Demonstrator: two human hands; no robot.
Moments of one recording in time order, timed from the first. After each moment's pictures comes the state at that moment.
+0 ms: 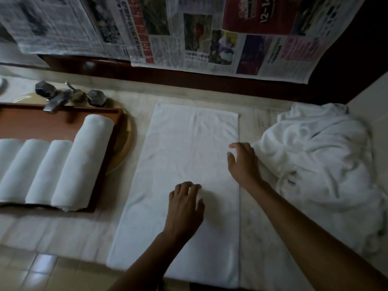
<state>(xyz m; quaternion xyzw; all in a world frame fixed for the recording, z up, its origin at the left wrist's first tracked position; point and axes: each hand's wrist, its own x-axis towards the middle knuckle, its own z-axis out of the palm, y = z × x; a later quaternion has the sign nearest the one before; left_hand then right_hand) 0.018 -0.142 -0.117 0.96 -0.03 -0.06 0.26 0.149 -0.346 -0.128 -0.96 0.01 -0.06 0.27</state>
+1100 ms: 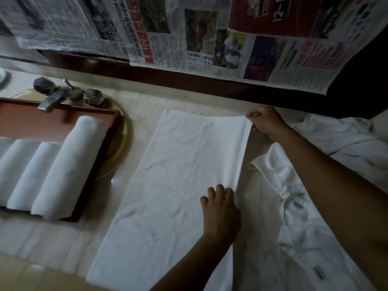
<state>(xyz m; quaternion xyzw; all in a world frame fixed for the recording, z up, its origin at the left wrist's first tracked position) 0.069 -0.266 -0.123 0.98 0.00 -0.07 0.21 0.342 -0.414 -0.084 -0.91 0.06 0.10 0.40</state>
